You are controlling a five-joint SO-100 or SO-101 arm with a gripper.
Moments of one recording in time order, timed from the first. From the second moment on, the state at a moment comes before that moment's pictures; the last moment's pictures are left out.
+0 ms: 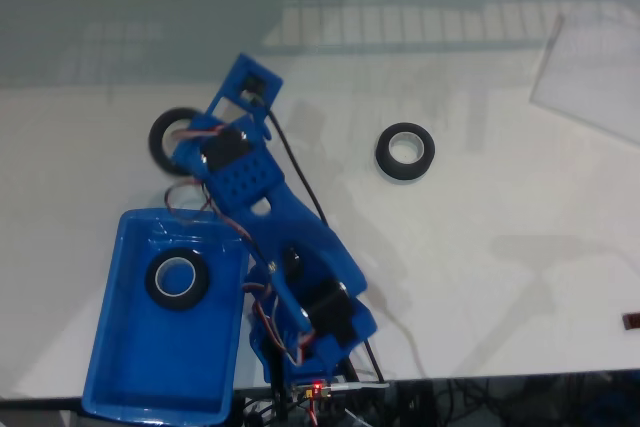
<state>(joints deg) -30.4 137.7 121.0 75.5 -25.3</state>
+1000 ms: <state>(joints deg) -64.8 159.7 130.5 98.1 -49.0</state>
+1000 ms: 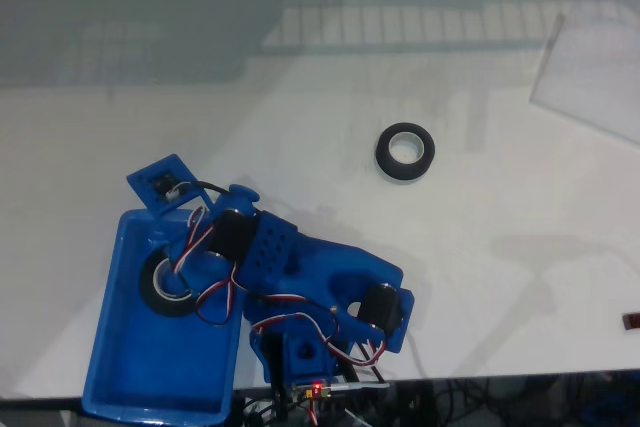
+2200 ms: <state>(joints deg) -7.6 144.4 130.4 54.0 12.4</state>
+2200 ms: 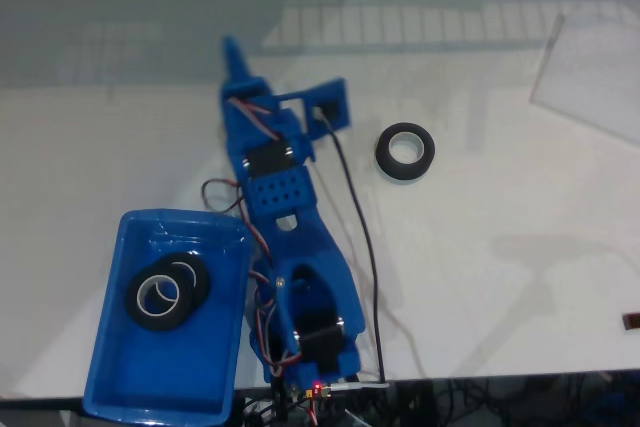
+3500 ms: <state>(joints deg) 30.4 98.1 115.0 62.7 29.1</state>
